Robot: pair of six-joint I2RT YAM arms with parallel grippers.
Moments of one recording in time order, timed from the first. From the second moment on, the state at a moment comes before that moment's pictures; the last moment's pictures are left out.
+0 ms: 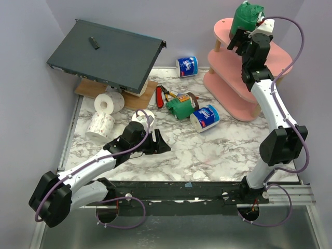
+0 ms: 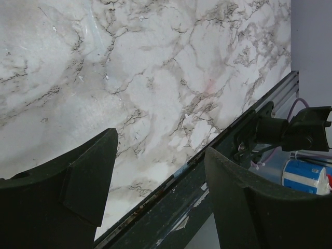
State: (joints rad) left arm -0.67 1.04 0.52 -0.07 0.33 -0.77; right arm 0.13 1.72 1.72 0.02 0.31 0.14
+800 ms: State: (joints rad) left arm -0.67 1.07 0.53 -0.05 0.33 -0.77; right arm 0.16 1.79 1.80 0.01 0.30 0.15
